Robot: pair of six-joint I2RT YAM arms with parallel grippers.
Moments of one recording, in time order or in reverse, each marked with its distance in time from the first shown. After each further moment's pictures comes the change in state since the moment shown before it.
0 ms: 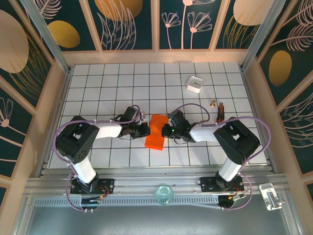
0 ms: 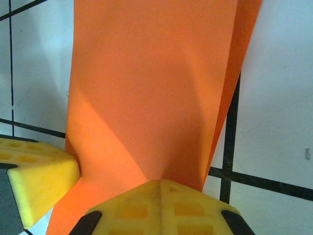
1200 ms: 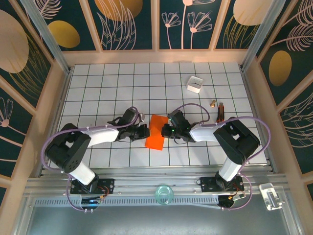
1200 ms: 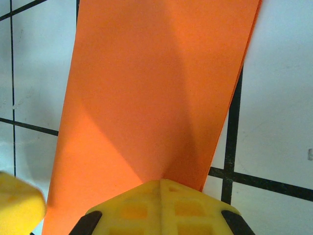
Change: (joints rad) left arm -0.043 -0.121 -0.044 -0.046 -0.054 -0.038; right arm 0.000 0.002 -0.001 0.005 -0.005 0.000
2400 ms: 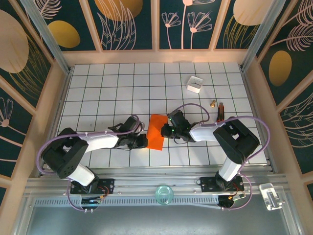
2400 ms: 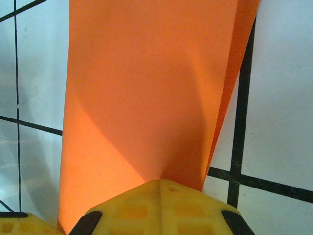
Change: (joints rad) left arm -0.084 -0.082 -0.082 -0.124 -0.074 0.027; right arm -0.002 0.007 0.000 0.011 -0.015 0.003
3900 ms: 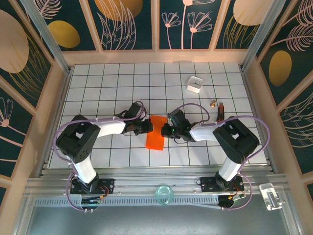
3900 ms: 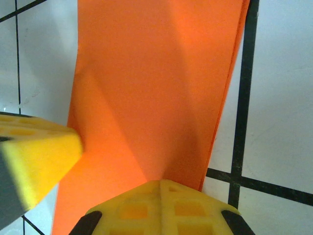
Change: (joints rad) left arm 0.093 0.237 0.240 0.069 0.005 0.028; right arm -0.009 0.007 0.002 0.004 -0.023 0.000
